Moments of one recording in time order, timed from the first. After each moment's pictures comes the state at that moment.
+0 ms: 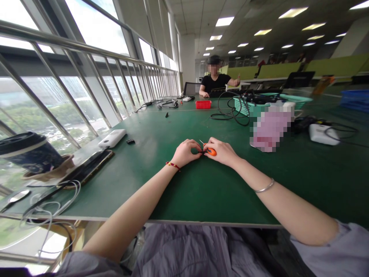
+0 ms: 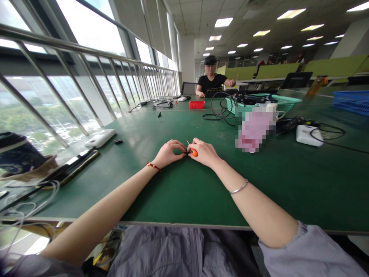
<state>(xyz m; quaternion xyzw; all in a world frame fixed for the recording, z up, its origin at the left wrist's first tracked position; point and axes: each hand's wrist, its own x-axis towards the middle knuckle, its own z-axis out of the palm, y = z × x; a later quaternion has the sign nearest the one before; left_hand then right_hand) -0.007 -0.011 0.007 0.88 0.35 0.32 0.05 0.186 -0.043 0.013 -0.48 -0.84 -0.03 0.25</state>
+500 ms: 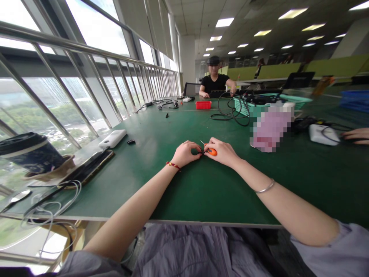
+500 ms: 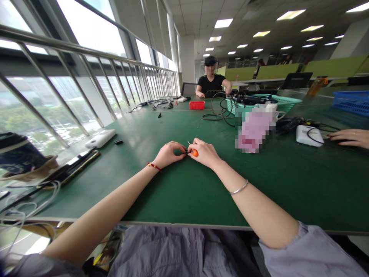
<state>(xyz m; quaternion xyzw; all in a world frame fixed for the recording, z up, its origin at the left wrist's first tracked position) -0.007 -0.012 0.006 0.88 0.37 0.29 0.04 0.185 -0.046 0.014 -0.49 -0.84 -0.04 0.26</state>
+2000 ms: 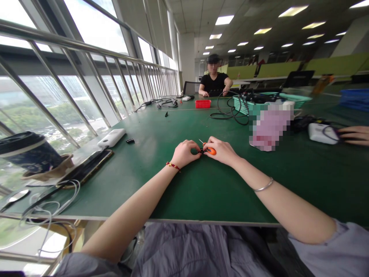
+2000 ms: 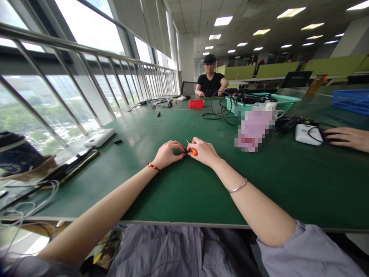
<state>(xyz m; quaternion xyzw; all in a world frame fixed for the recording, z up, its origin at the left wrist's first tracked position) -0.004 -0.023 0.011 0.87 0.39 0.29 0.02 0.187 -0.043 0.012 -0.47 -0.84 -0.03 0.25</state>
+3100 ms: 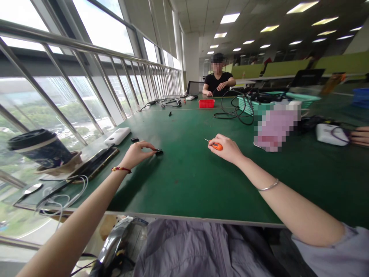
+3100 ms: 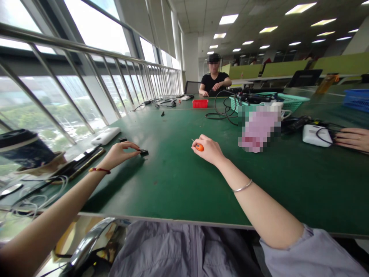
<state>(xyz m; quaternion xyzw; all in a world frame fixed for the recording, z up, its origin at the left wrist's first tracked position) -0.165 -0.036 0.041 0.79 0.56 0.26 0.05 0.191 -0.041 0.011 -0.51 -0.80 -0.02 0.32</state>
